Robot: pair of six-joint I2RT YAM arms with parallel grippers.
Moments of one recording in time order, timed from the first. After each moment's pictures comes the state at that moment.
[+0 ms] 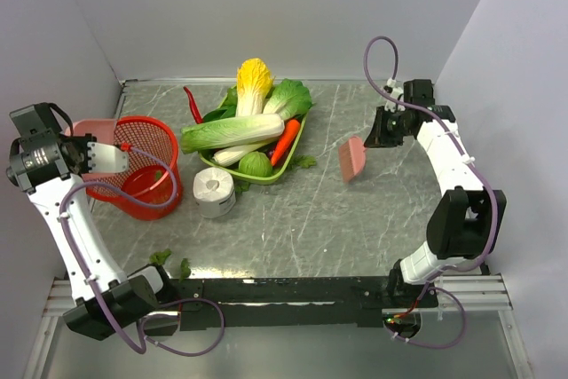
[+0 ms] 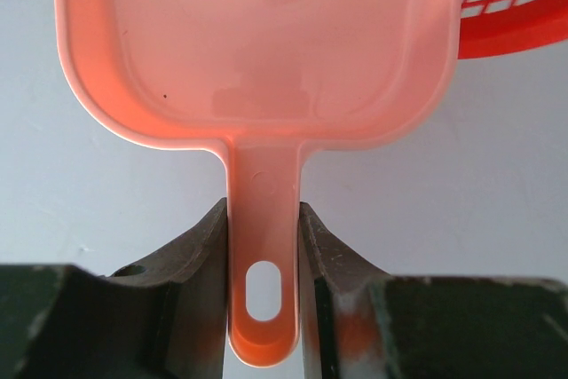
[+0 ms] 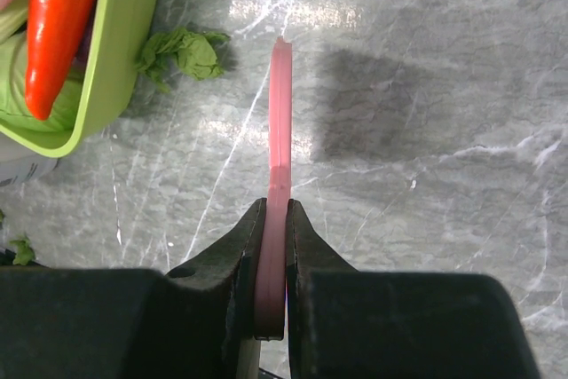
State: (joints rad) left arm 0.52 1.12 1.51 -1.18 -0.04 1.98; right arm -0.02 1.57 1.40 -0.82 -0.39 0.11
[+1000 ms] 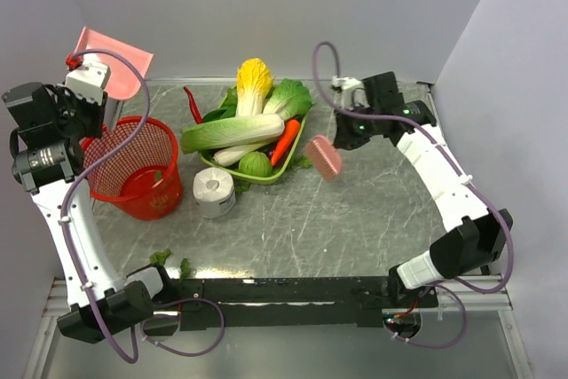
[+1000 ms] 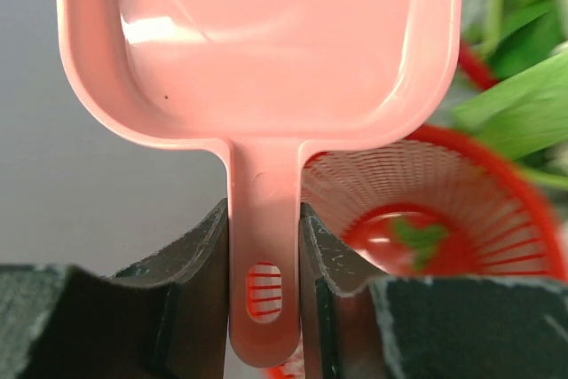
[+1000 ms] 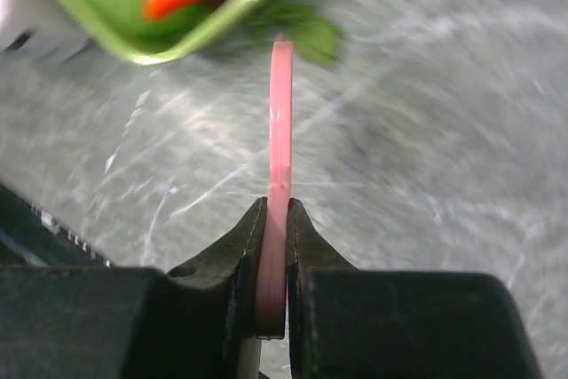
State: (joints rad) left arm 0.43 1.11 1.54 -0.76 0.38 0.60; right arm 0.28 1.46 1.52 -0.93 -0.32 -0.11
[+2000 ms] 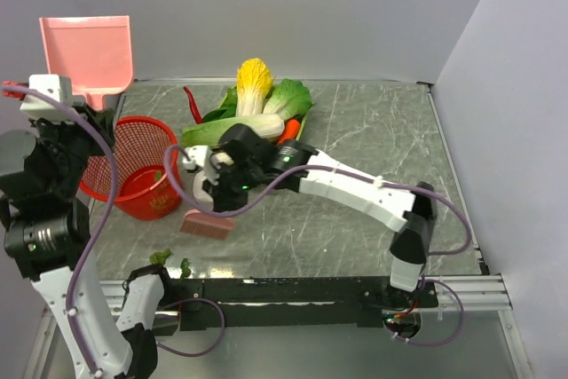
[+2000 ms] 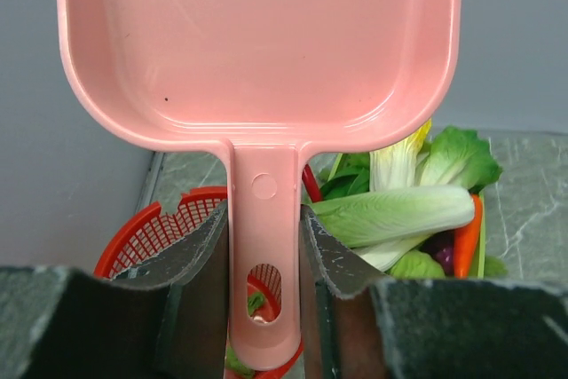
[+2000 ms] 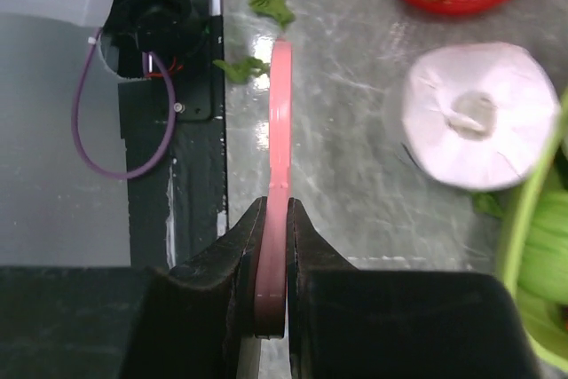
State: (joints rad) left arm 0.31 0.84 1.60 -0.78 0.30 -0.04; right arm 1.11 1.75 1.79 -0.77 -0.41 -0.19
